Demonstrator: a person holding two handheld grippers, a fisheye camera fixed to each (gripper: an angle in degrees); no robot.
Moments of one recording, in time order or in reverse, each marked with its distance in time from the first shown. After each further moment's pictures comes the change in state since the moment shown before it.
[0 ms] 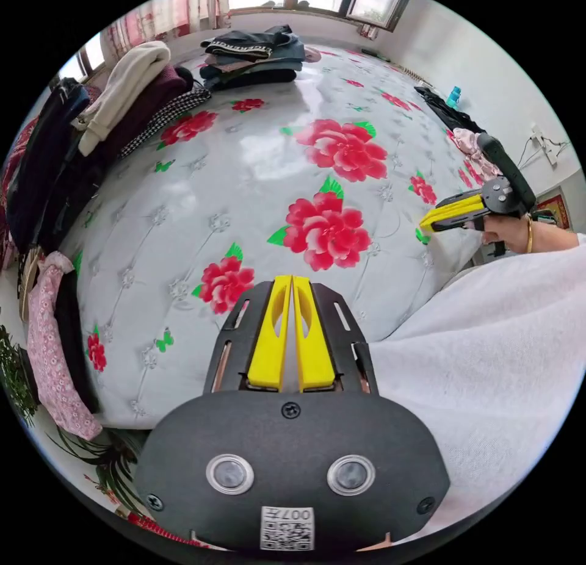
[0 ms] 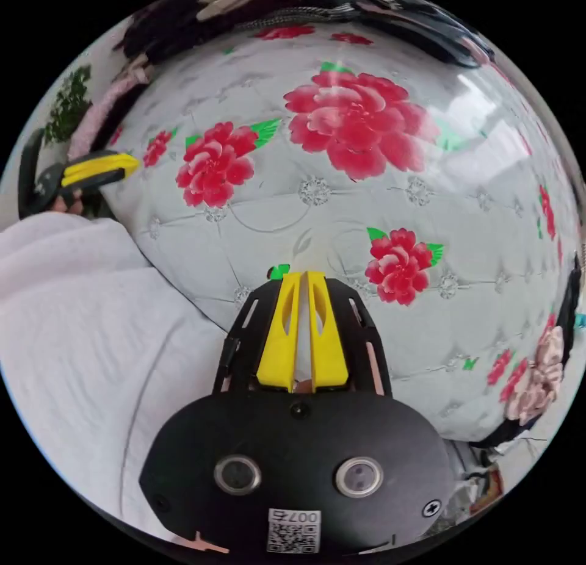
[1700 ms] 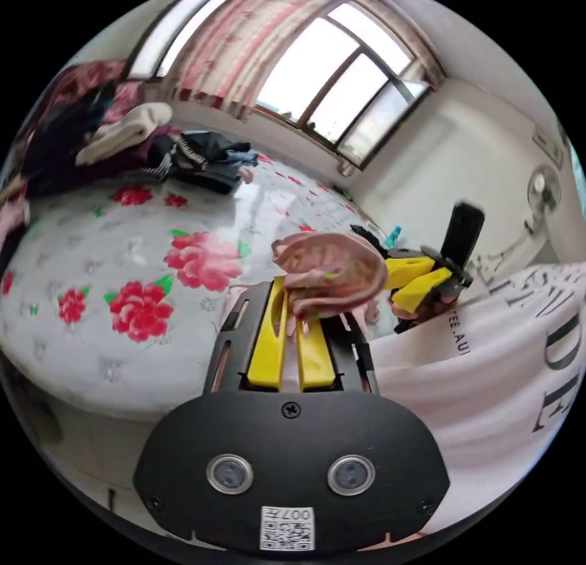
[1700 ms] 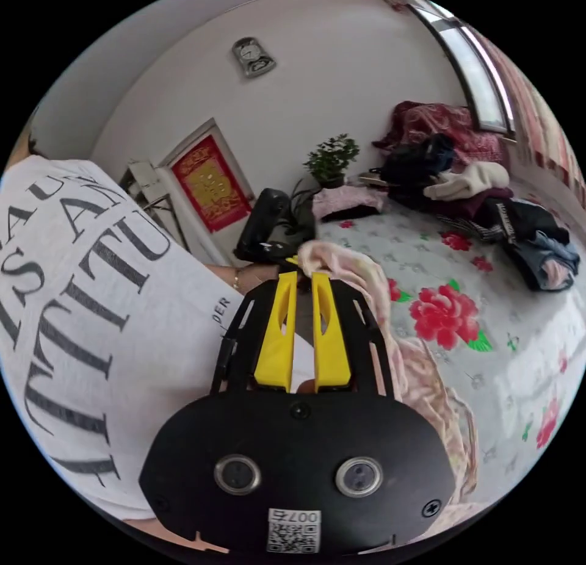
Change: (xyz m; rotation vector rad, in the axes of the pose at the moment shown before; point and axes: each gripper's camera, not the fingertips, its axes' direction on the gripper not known) left arm 0.211 0.034 -0.005 0.607 0.349 -0.335; right arm -0.065 0.230 -0.266 0.515 -0.426 -0.842
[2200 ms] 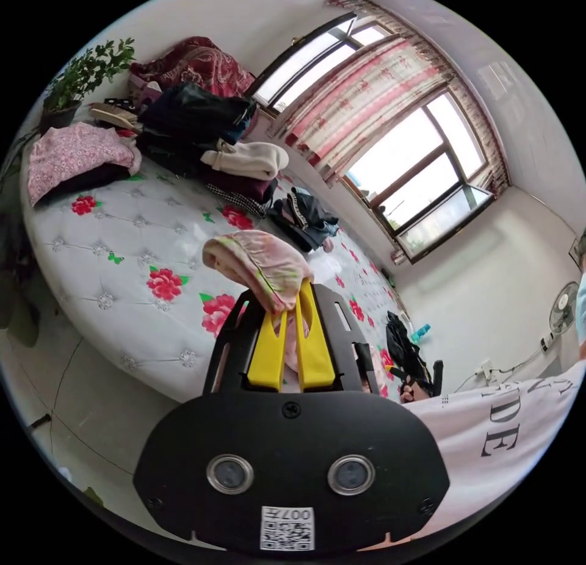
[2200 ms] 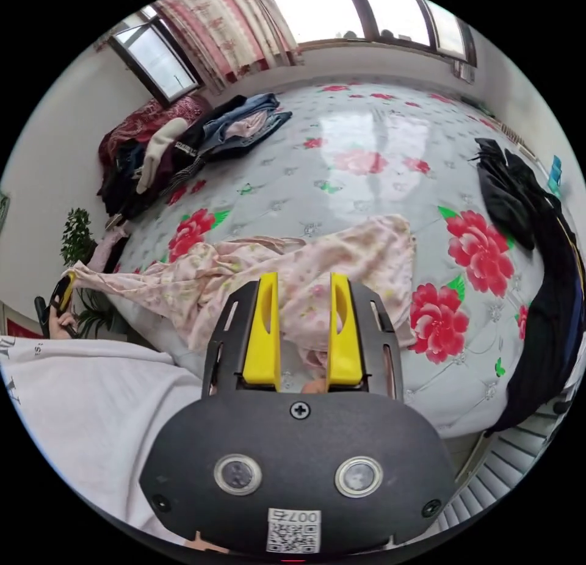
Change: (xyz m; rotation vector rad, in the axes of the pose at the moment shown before) left arm -0.127 -0.016 -0.147 0.292 -0.171 -0.355; right arm 0.122 0.168 -0.069 -0.007 0.725 0.933
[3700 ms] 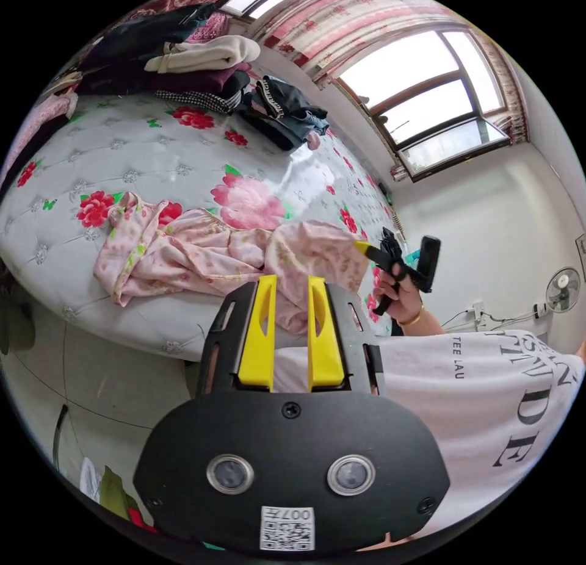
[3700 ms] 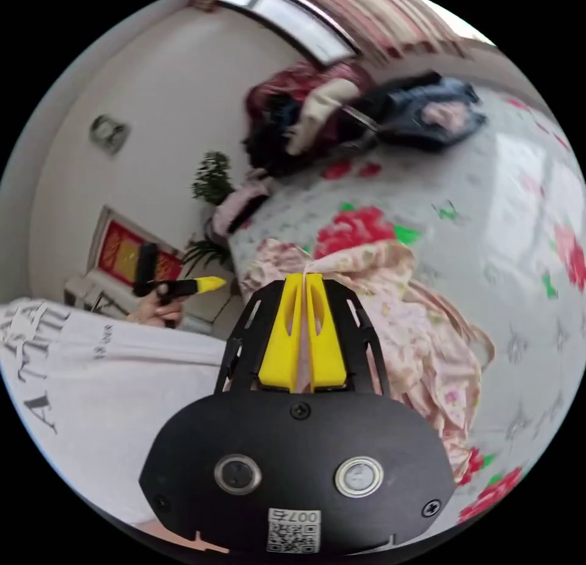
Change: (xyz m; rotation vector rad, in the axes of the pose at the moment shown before) left arm 0.043 0.019 0.100 -0.457 0.061 0.040; right arm -0.108 -0.037 -0.058 -0.053 -0.693 -0.595
